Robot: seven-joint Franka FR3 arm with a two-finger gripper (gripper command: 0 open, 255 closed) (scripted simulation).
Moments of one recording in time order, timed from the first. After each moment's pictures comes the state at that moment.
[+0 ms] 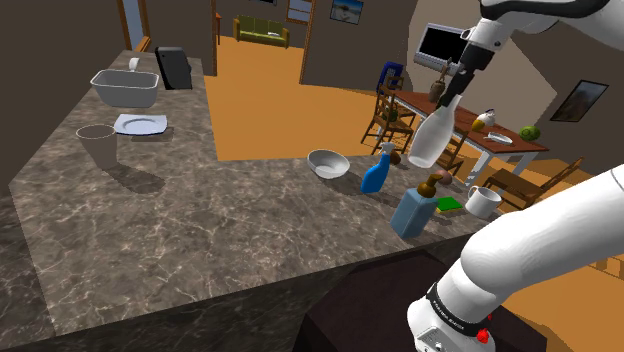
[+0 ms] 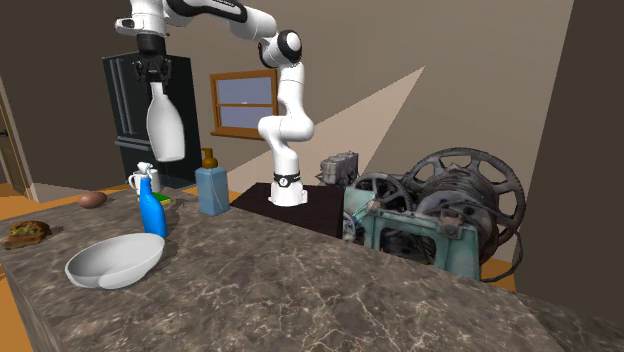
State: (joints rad) arm -0.19 -0.37 -0.53 -1.88 -0.10 1.61 -0.75
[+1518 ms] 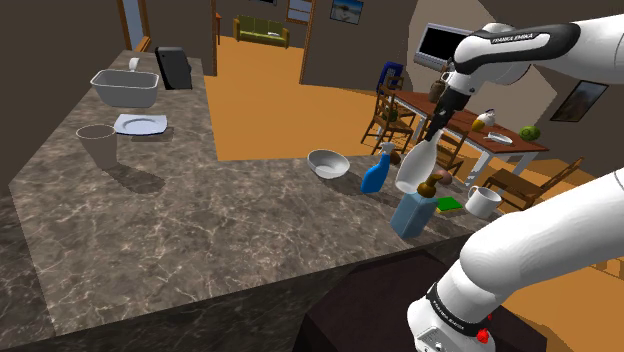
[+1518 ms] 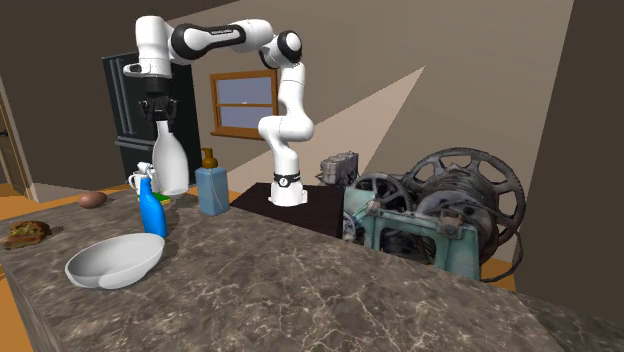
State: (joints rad) arm -0.21 -0.39 -0.56 -2.21 -0.13 1.91 -0.76
